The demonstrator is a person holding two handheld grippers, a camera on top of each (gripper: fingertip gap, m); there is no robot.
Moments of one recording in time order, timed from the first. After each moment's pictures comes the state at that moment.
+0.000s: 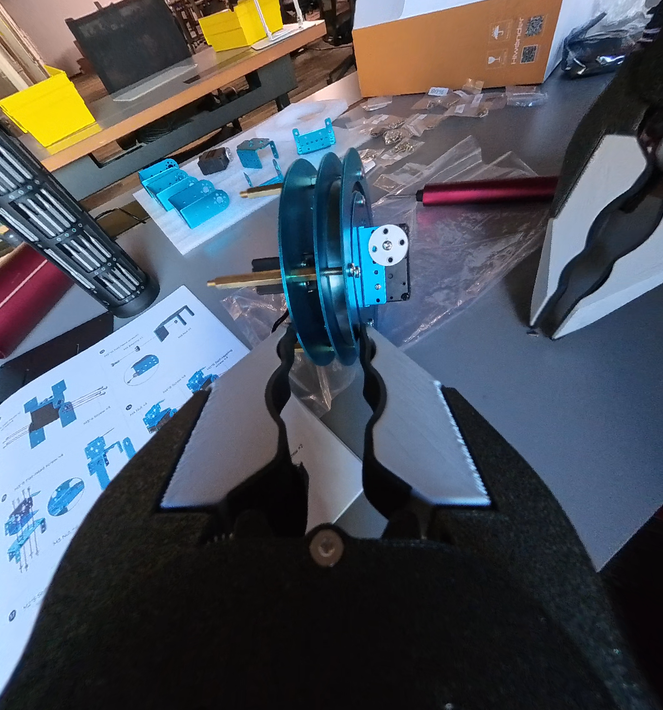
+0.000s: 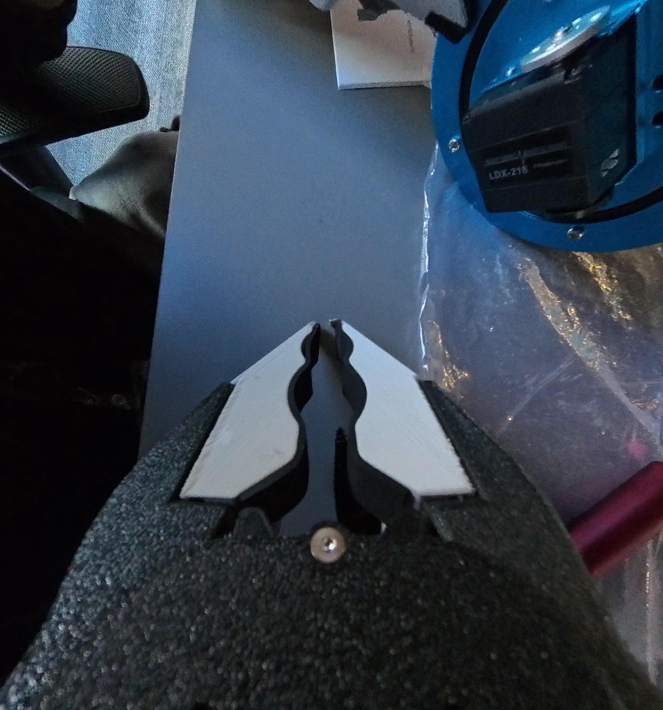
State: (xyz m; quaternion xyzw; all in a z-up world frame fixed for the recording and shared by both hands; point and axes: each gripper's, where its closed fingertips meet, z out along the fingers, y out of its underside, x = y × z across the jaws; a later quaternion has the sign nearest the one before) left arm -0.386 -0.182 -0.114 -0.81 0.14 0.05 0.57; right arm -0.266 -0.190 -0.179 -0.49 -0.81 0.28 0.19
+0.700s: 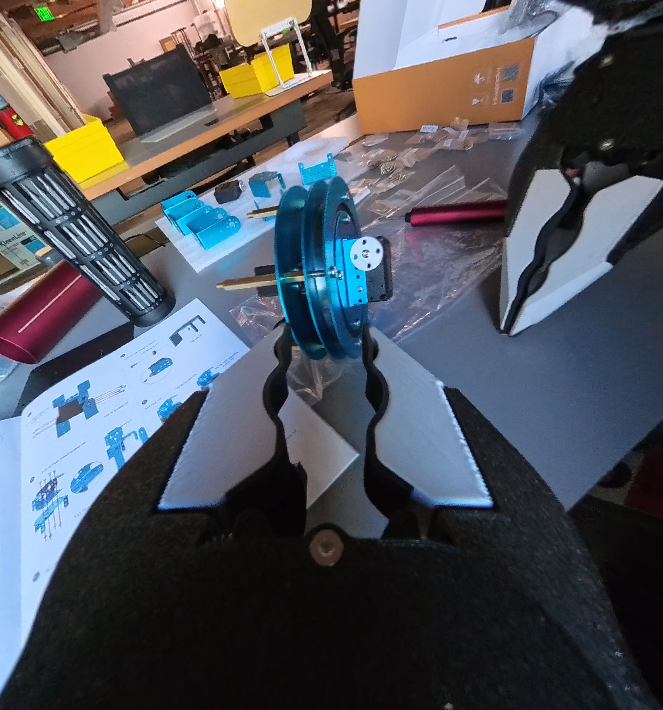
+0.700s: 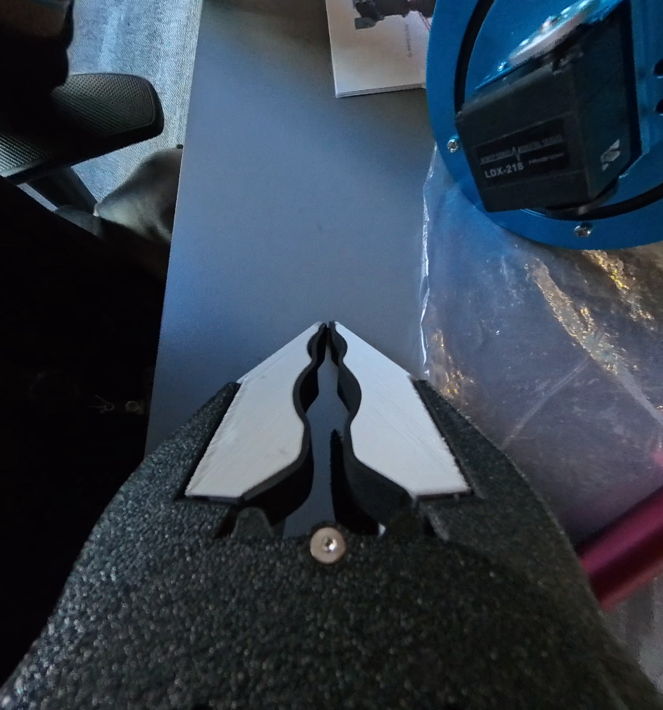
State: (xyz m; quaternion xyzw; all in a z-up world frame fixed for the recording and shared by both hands) left arm -0.378 -0.206 -0.099 -0.79 0.14 0.06 0.60; right arm -0.269 -0.191 -0.179 -0.50 -0.80 0.30 0.17
